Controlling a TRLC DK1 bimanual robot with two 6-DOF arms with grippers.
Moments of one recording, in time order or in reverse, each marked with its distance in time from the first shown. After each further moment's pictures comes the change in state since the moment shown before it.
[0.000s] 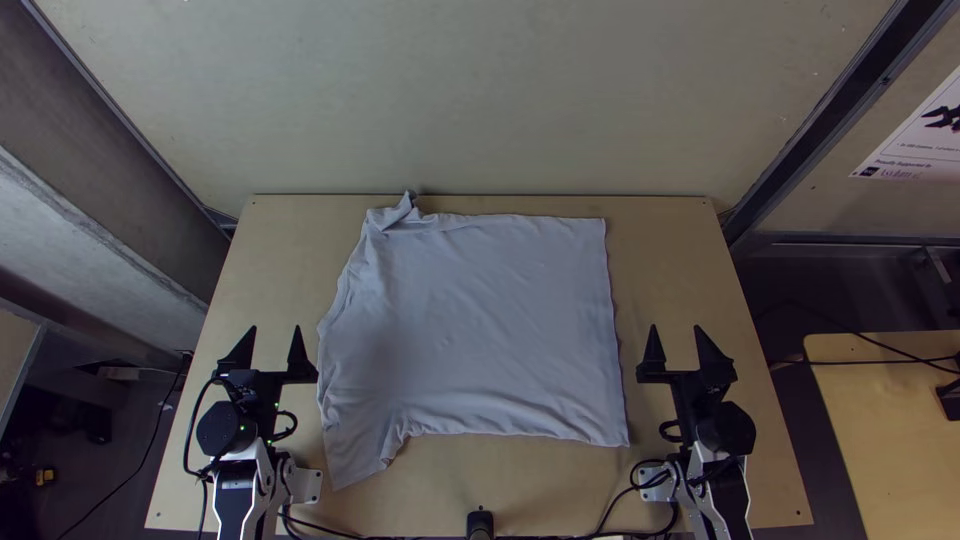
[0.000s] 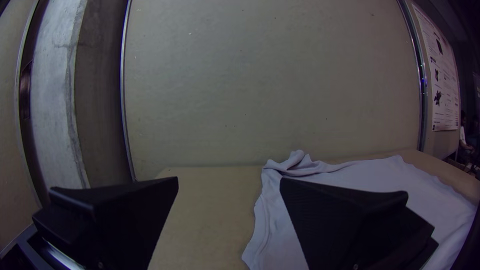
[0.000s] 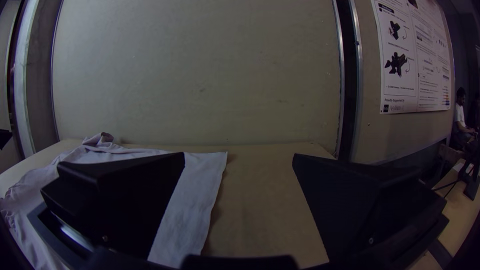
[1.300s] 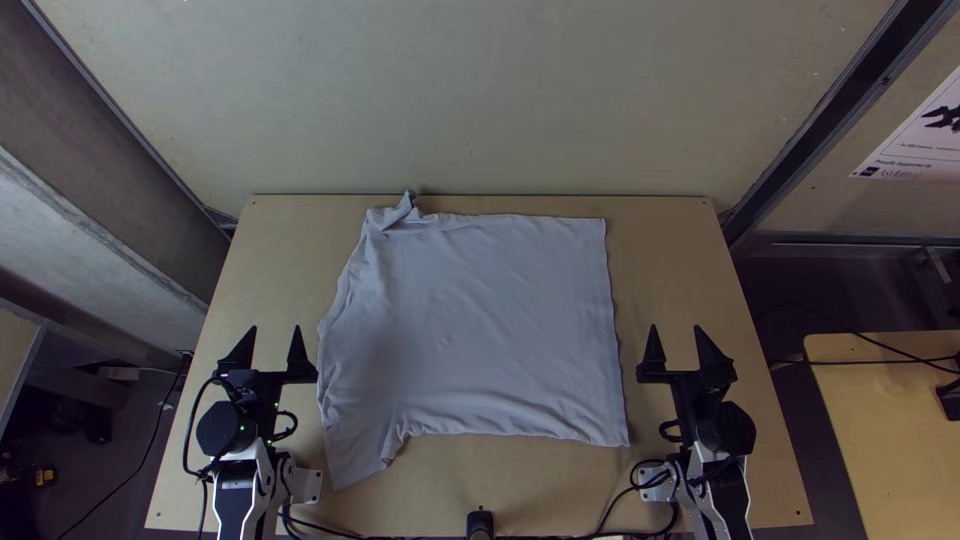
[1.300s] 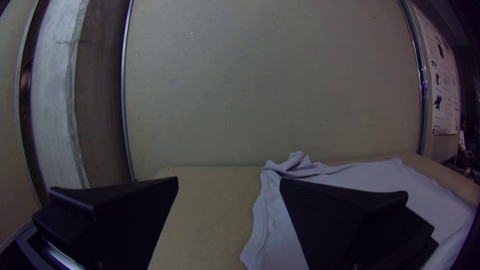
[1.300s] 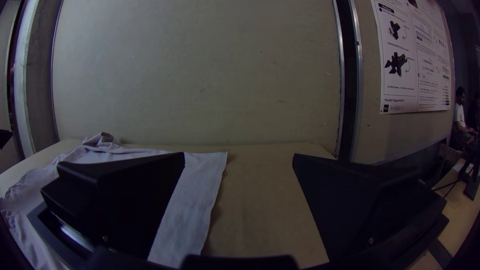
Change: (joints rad) left arm 0.000 0.000 0.000 0.000 0.000 -0.021; right arm 0.000 0.000 0.000 0.000 0.000 0.000
